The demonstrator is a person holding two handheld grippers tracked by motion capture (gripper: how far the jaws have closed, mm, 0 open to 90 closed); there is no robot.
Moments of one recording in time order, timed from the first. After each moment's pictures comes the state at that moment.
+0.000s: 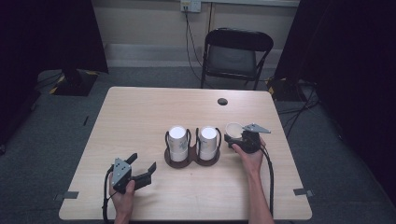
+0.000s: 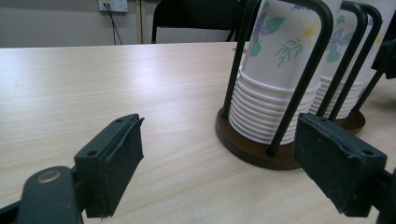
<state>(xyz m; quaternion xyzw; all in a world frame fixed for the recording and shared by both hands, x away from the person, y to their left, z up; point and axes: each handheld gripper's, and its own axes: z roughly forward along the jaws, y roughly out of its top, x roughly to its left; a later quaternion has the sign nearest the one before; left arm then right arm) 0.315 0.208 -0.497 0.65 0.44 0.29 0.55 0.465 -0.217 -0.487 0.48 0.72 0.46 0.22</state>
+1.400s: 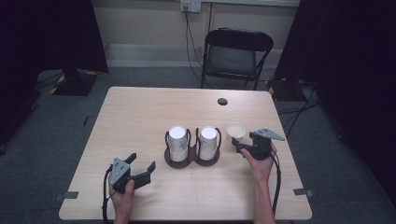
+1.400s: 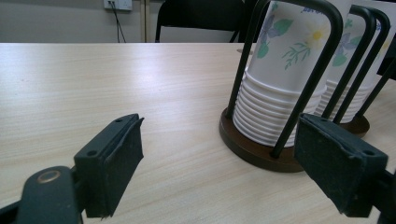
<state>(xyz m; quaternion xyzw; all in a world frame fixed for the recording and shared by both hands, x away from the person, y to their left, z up) 0.316 0.209 -0.497 0.64 0.45 0.29 0.55 0.425 -0.236 -0.459 0.49 0.69 0.47 0.24</state>
